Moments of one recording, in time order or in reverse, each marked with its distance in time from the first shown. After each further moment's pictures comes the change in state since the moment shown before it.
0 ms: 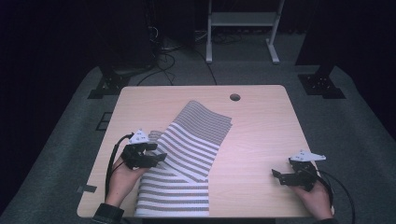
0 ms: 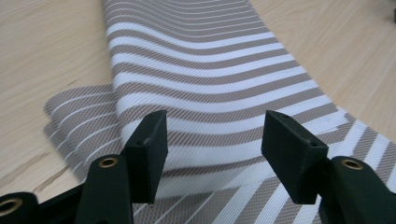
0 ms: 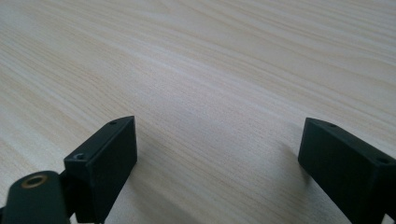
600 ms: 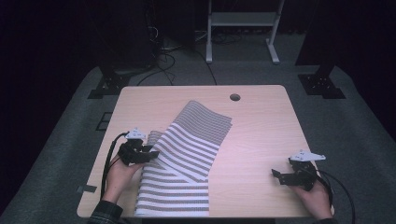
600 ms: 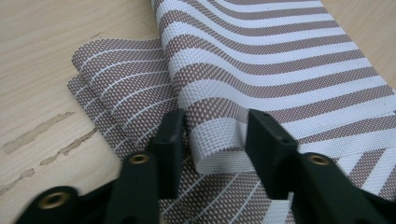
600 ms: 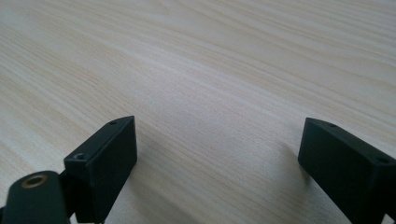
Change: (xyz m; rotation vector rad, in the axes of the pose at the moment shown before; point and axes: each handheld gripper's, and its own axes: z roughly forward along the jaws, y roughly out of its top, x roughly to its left) left arm 0.032 -0.011 0.018 0.101 -0.006 -0.079; right arm 0.000 0.001 0.001 0.001 -0.002 0.002
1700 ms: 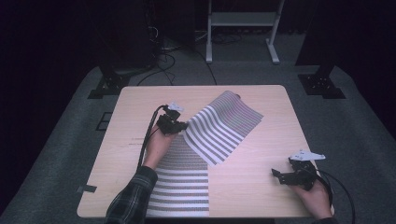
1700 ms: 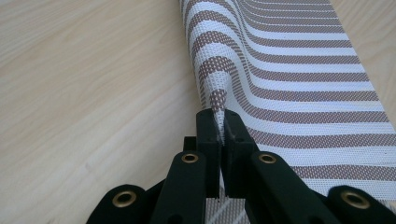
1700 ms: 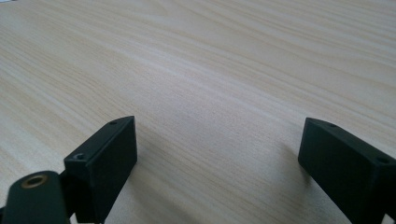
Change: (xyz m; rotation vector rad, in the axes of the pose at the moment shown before) left arm -0.015 0.117 0.095 -0.009 0.001 0.098; right arm -0.001 0.001 0.001 0.000 -0.002 0.002
